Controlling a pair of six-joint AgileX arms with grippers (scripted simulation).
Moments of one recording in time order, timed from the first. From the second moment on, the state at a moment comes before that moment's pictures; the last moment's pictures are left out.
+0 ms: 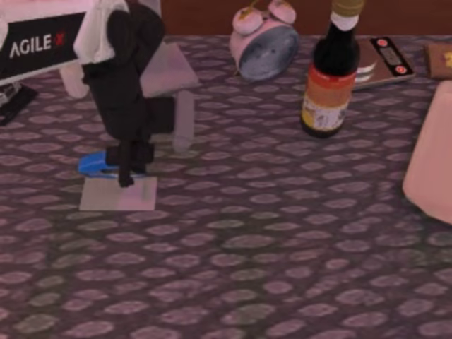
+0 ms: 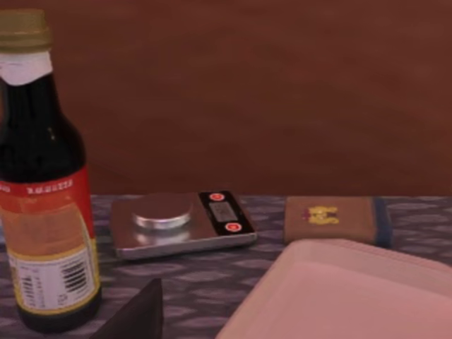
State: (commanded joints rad) left arm -0.35 2.18 1.65 -1.00 0.05 1.21; right arm 0.00 0.00 0.00 0.00 0.00 0.00
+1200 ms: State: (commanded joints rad) left arm -0.34 2.19 1.59 -0.93 0.05 1.23; right arm 0.00 0.00 0.00 0.00 0.00 0.00
